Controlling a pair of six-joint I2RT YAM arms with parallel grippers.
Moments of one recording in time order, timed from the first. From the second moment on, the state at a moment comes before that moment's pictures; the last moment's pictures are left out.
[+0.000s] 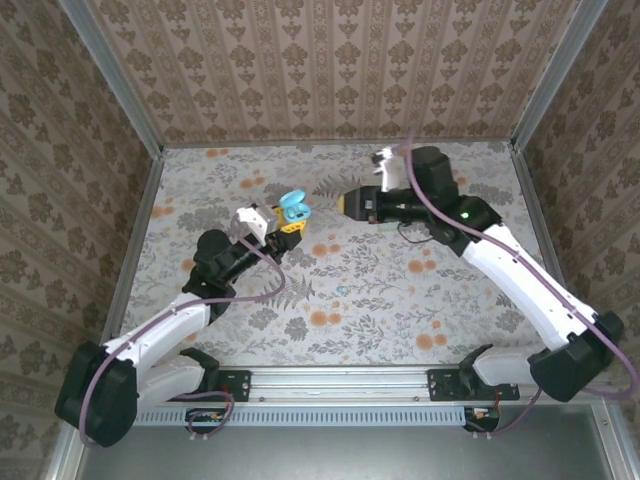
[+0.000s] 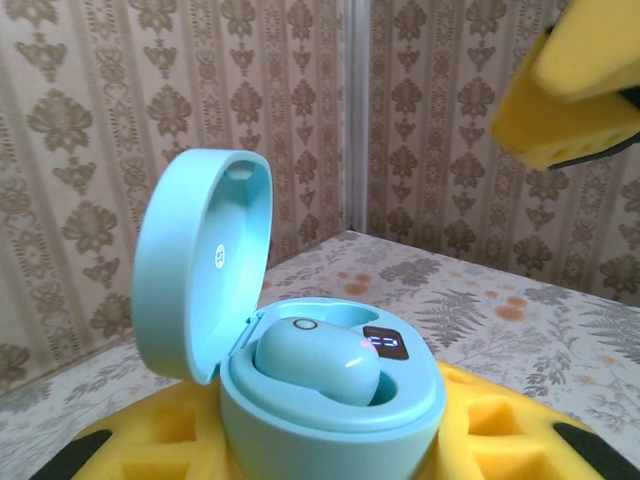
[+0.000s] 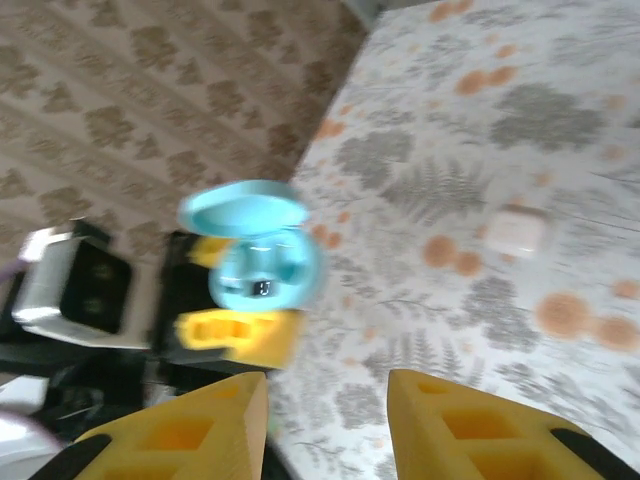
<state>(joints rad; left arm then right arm) -0.53 1.02 0.46 0.66 0.43 -0.02 0.49 1.29 1.32 -0.53 -0.49 0.52</state>
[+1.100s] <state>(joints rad) -0.49 0.83 0.41 0.53 0.40 -0.03 0.57 1.92 1.20 -0.75 -0.50 0.39</state>
